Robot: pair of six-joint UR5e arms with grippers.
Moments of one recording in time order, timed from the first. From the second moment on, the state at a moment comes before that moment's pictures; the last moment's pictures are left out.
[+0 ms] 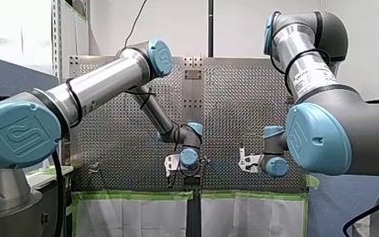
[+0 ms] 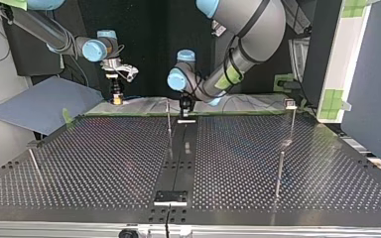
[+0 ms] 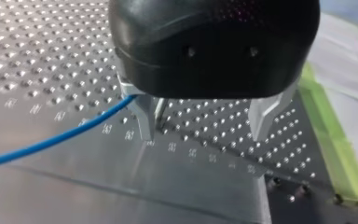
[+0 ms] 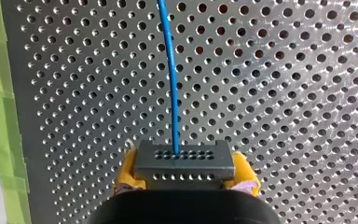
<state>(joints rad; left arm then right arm) -0.60 -2.60 -1.30 -2.71 -2.06 -1.81 1.82 -0.75 1.85 -0.99 1.42 1.51</state>
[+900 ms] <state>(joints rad) -0.68 -2.53 -1.37 -2.72 -2.06 -1.70 1.82 -0.75 1.85 -0.98 1.42 1.51</state>
